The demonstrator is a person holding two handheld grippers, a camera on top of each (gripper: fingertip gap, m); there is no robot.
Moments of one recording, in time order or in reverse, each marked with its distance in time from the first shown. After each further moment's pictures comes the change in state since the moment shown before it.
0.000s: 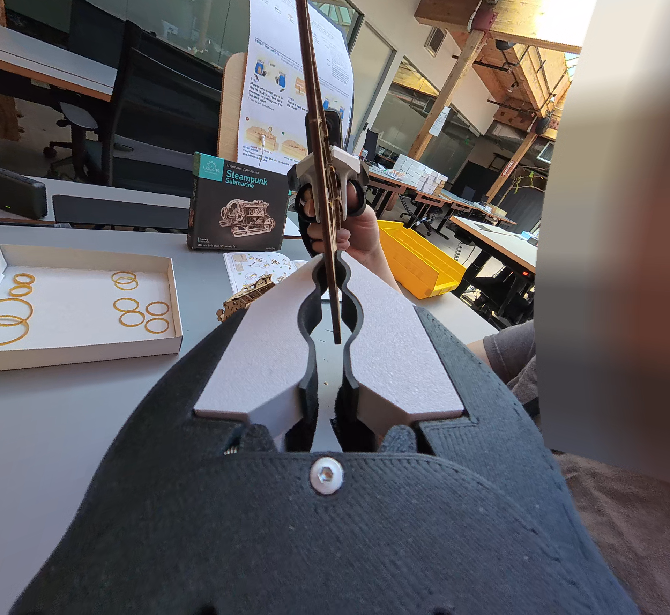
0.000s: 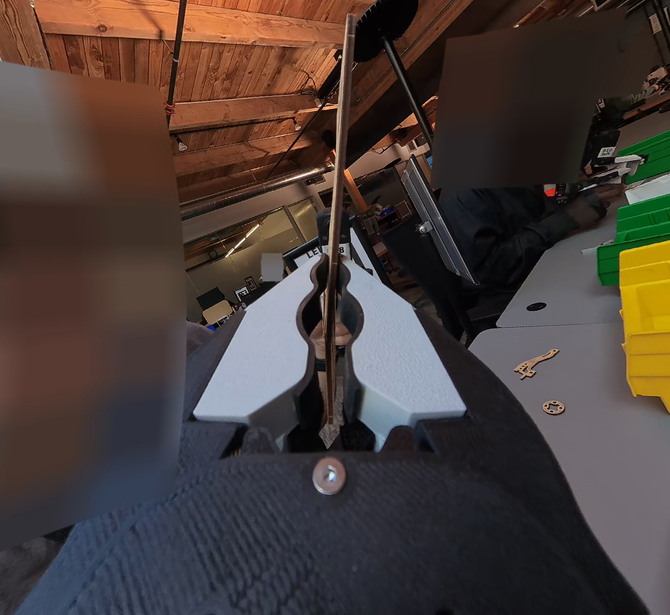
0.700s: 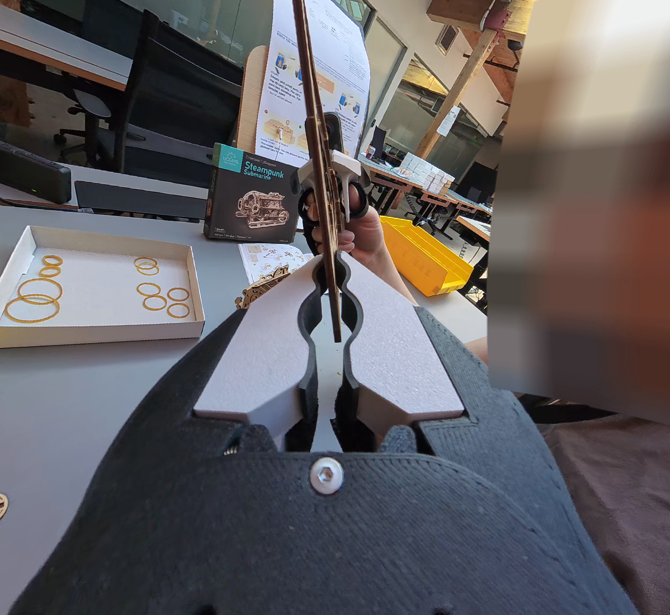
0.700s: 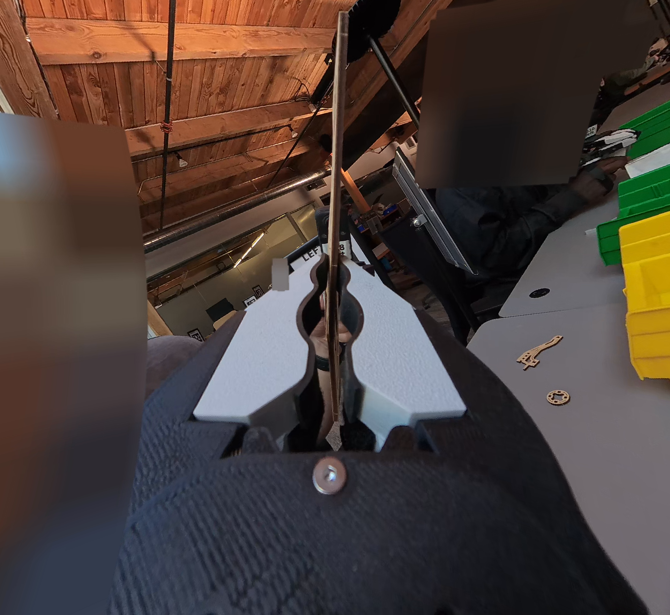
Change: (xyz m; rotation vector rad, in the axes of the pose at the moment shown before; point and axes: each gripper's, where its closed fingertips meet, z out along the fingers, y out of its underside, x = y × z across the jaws) left arm -0.024 0.003 -0.013 -0.009 -0.020 -0.028; right arm 0.028 0.010 0.007 0.011 0.014 0.079
